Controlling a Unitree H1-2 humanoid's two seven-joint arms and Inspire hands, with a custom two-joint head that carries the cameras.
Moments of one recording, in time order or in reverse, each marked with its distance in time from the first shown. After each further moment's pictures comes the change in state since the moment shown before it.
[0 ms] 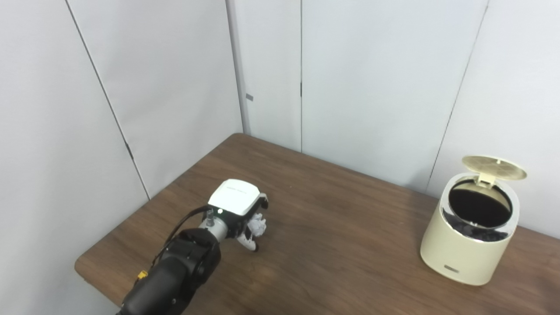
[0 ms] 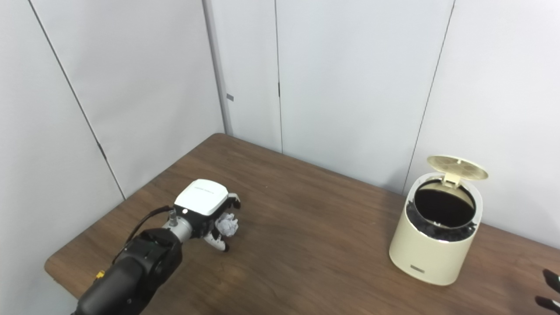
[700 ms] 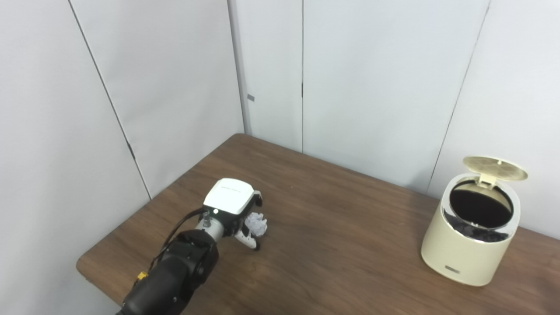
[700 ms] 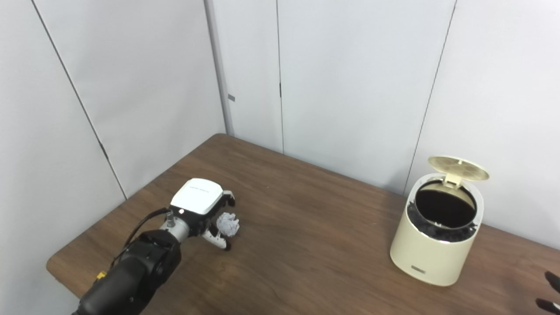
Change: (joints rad) left arm 0.000 0.012 -0.011 0.075 -0.016 -0.004 0.119; right arm 0.017 -0.005 0.004 -0.022 0.000 0.002 0.001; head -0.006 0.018
